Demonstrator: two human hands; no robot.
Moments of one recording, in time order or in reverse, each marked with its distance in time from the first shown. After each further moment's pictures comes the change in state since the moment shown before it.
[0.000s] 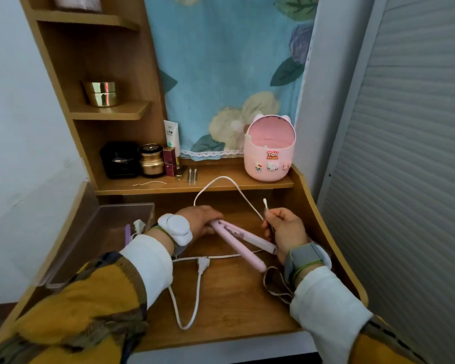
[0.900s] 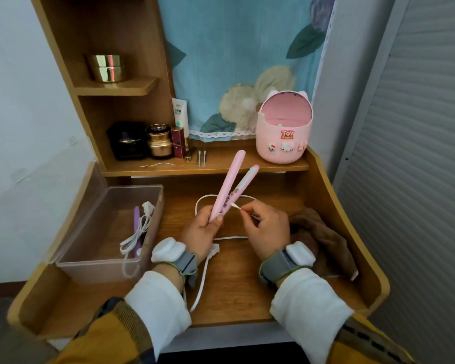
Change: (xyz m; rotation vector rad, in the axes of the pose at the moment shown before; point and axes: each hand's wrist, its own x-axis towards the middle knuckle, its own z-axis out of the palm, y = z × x) left_hand -0.029 0.027 0.076 -0.907 0.555 -0.382; right_hand -0.025 0.029 0.038 -0.635 0.009 -0.723
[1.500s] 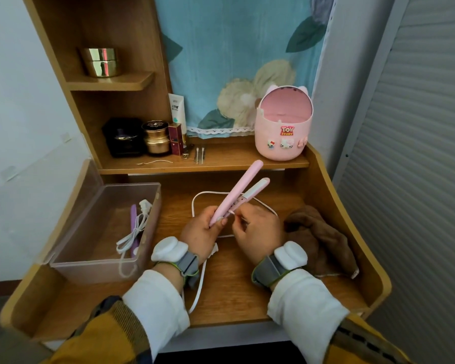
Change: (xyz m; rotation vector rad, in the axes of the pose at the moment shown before) left_hand 0.000 0.002 0.003 0.110 -0.042 0.025; right_hand -0.004 -0.011 0.001 -0.197 -0.195 -0.030
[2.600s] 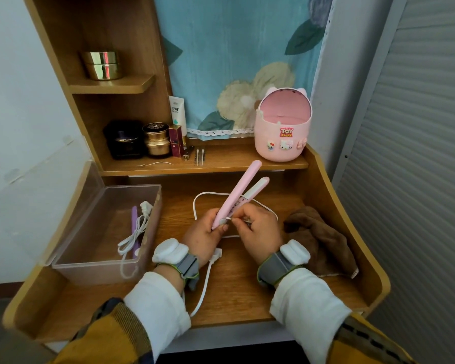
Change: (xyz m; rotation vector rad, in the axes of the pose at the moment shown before) left_hand -0.005 0.003 -0.001 0.000 -0.055 0.007; right_hand 0.004 -0.001 -0.003 0.216 -0.057 0.082
